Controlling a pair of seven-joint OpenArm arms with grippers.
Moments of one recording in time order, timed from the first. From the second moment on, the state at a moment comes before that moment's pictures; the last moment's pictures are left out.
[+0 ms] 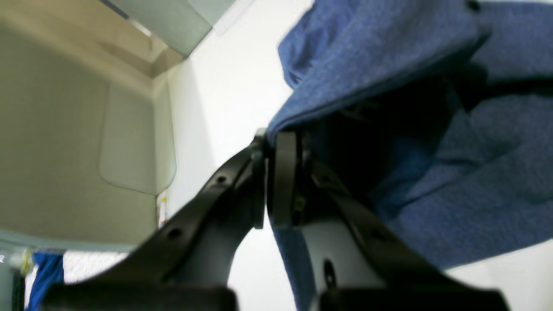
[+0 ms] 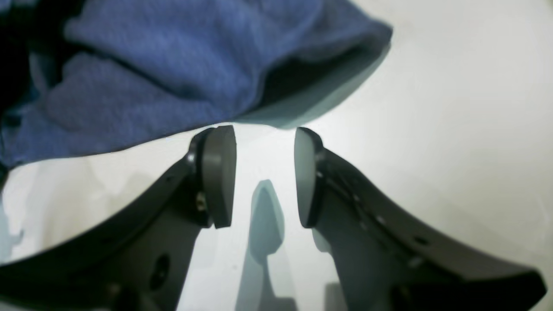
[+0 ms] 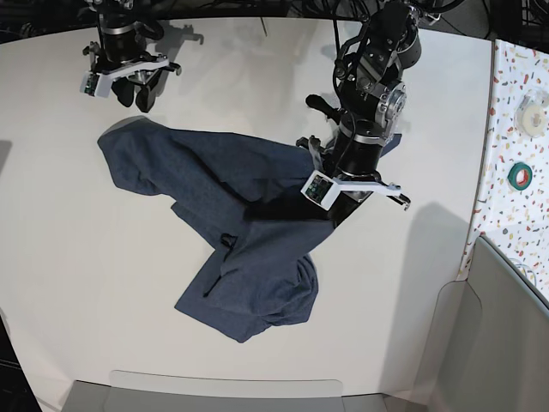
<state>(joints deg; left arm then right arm) 7.3 -9.1 18.5 116.9 27.1 -4.8 37.4 -42.0 9.6 4.6 117.7 28.4 -9.0 -15.7</state>
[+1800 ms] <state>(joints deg) 9.0 -7.5 -5.4 117.8 27.5 -4.6 16.6 9.6 -6.3 -12.2 76.5 66.7 -0.3 -15.1</state>
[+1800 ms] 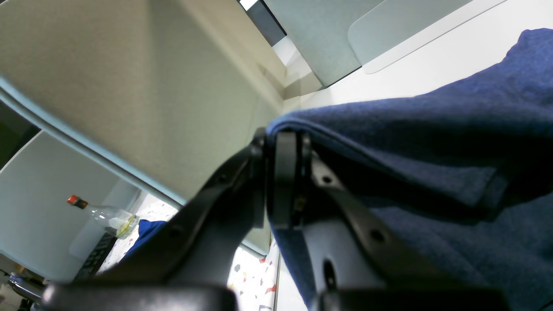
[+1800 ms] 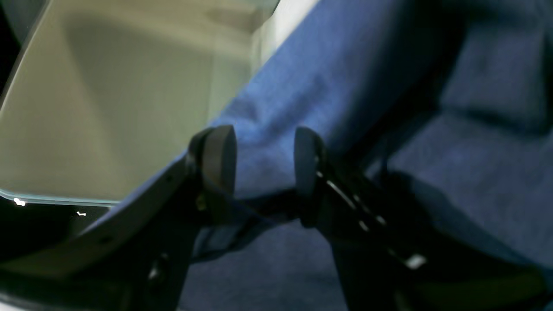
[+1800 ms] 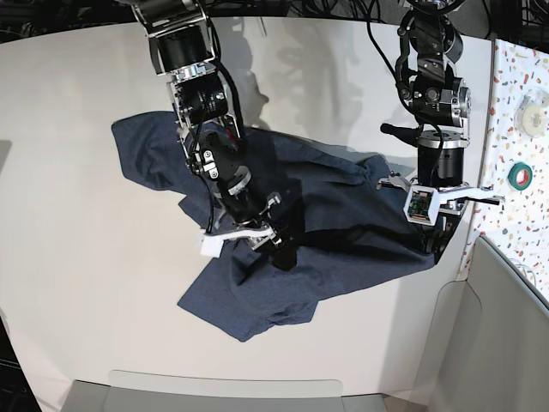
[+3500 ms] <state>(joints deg) -0.4 -7.6 -5.9 117.9 27.5 -4.7 16.4 27.9 -8.4 -10.7 49.7 70.6 9.4 -15.2</state>
